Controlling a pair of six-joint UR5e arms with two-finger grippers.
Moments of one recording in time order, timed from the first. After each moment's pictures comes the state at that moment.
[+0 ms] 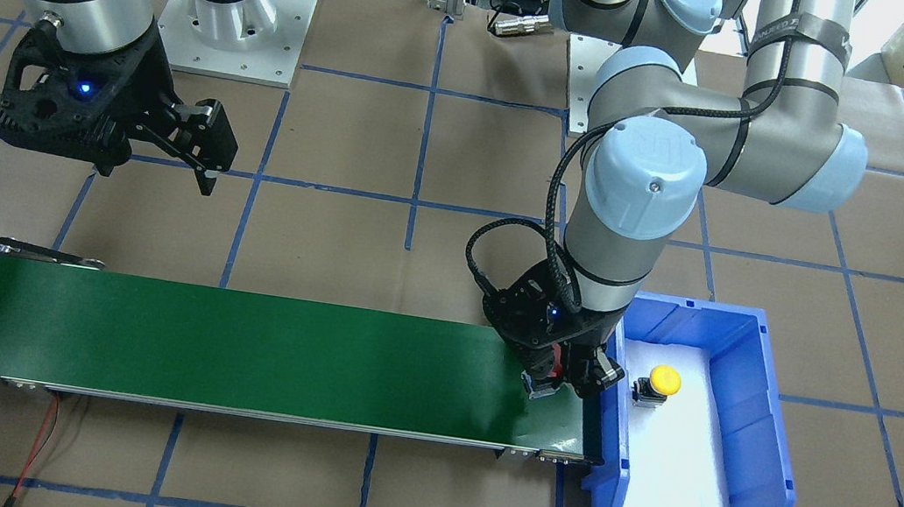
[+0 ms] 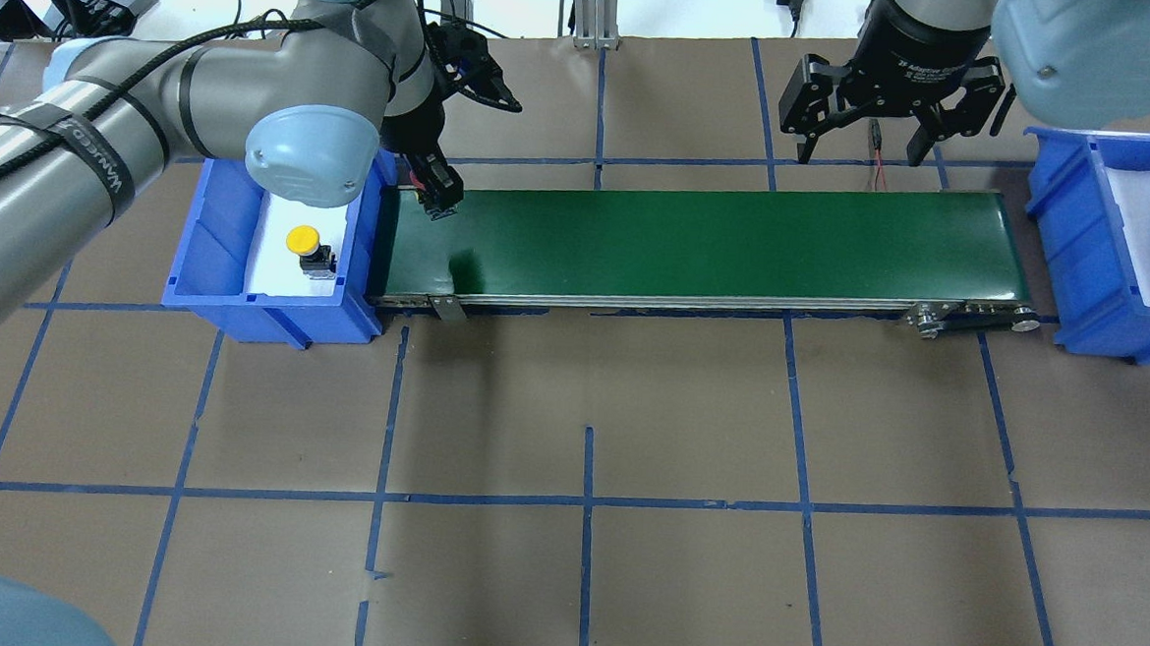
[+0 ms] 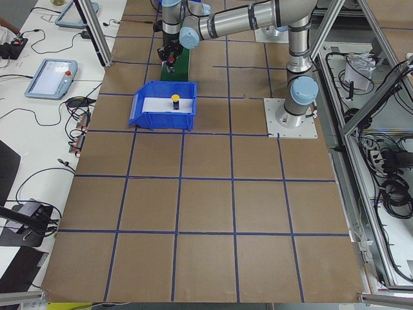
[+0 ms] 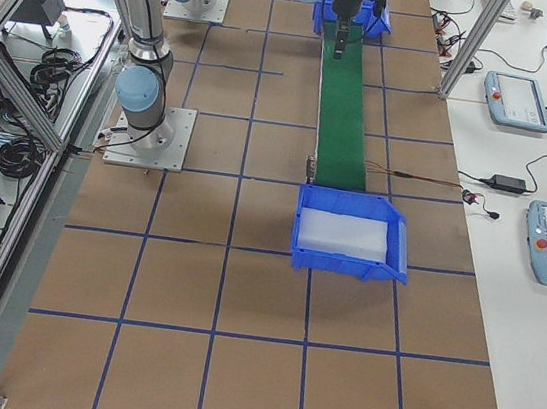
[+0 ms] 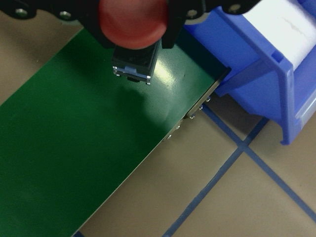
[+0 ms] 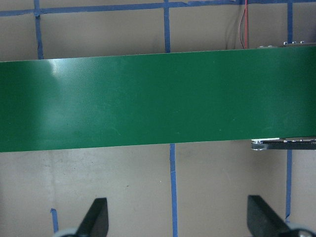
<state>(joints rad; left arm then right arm) -1.70 -1.94 -1.58 -1.08 1.64 0.82 1.60 -1.46 1.49 -1.66 -1.59 0.05</state>
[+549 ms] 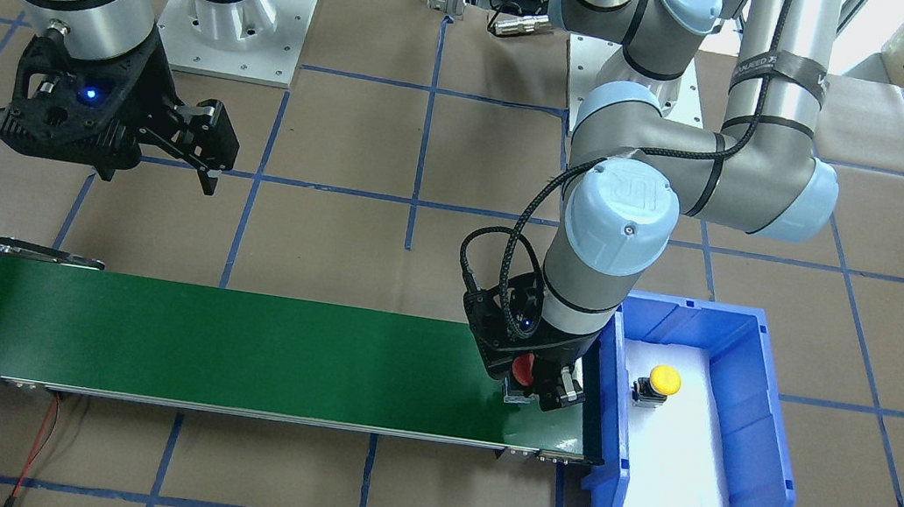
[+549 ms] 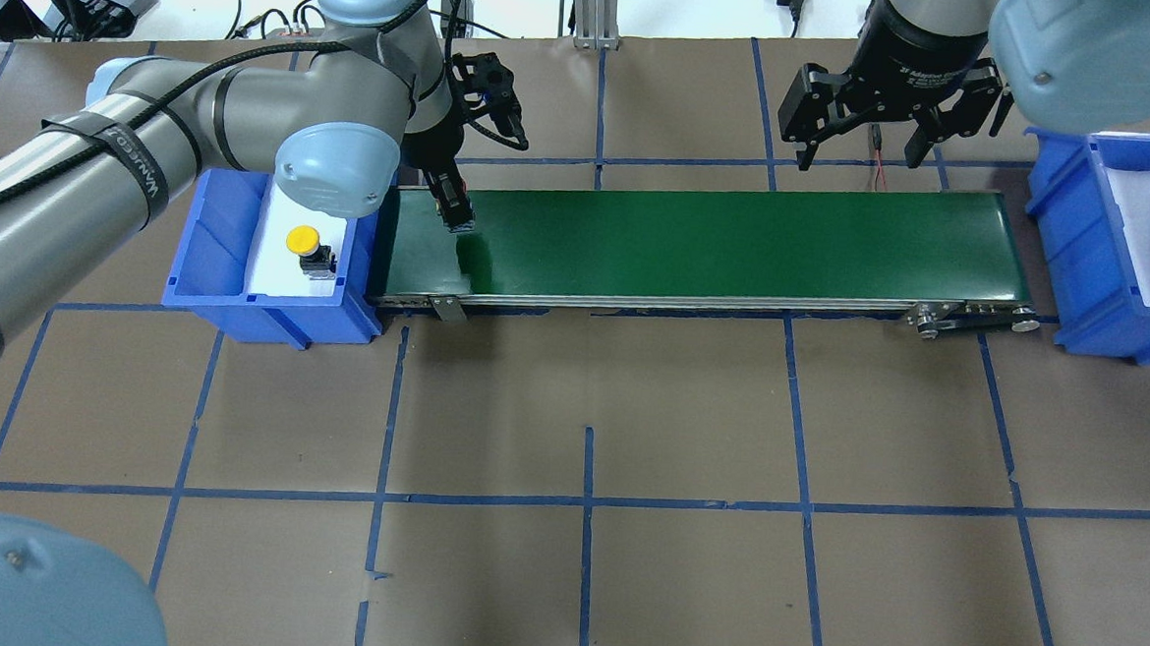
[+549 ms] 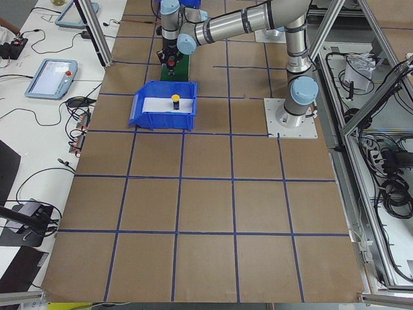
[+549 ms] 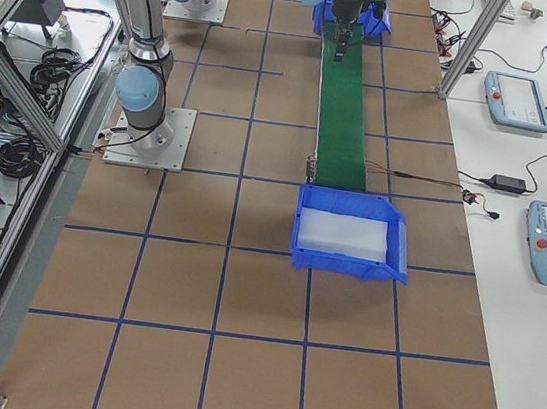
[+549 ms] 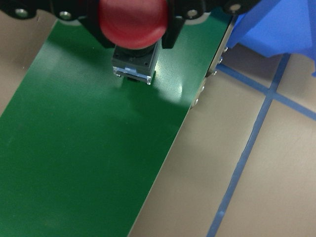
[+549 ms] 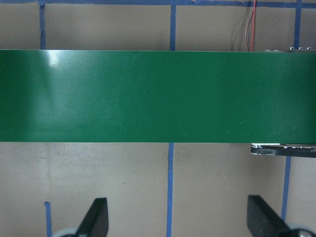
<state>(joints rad) -1.71 -1.98 -1.59 -1.06 1.59 1.06 1.60 -1.46 1.50 -1.66 -1.59 0.00</state>
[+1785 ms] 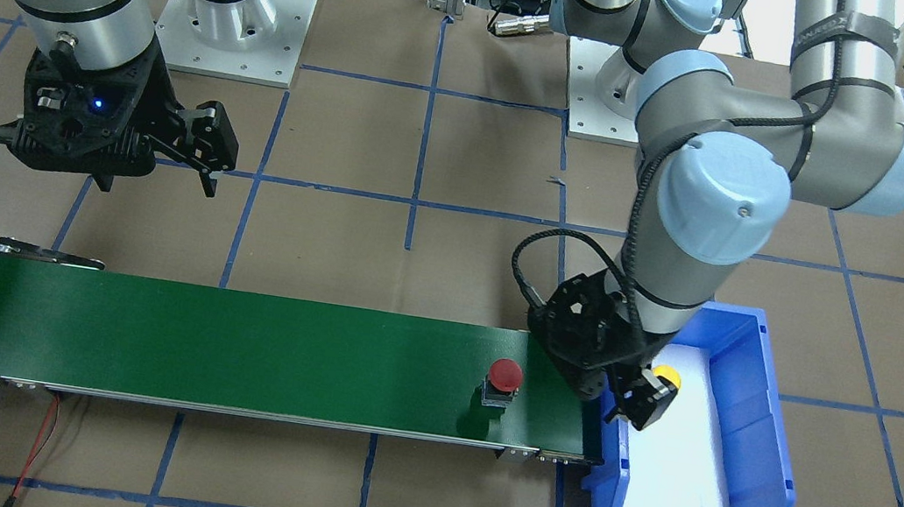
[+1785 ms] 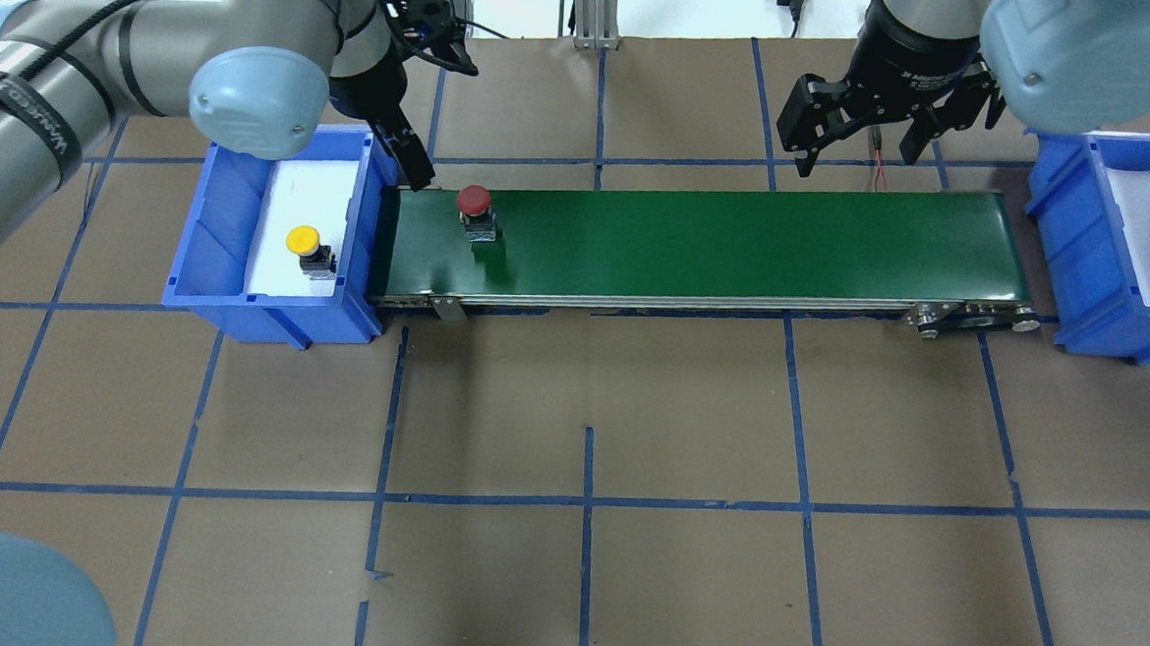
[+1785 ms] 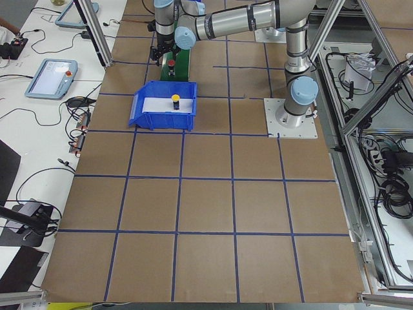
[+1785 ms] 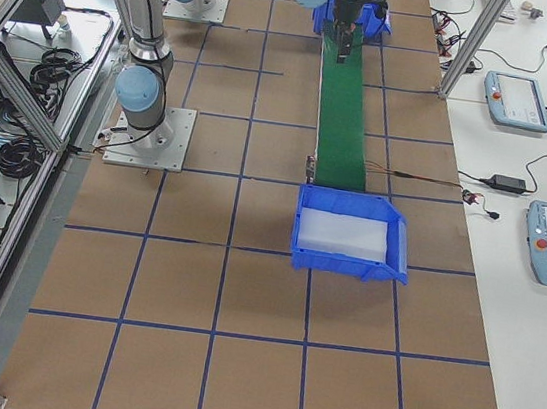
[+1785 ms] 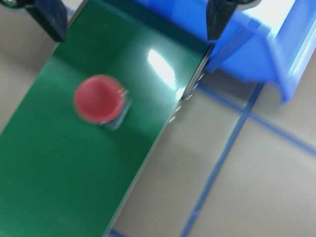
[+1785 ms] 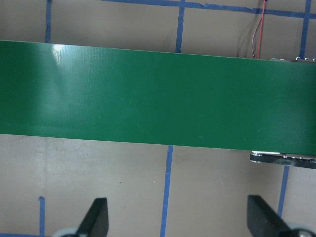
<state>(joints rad) -1.60 -1.93 -1.50 -1.18 1.59 0.84 1.59 -1.44 1.50 -1.67 -1.59 -0.13</state>
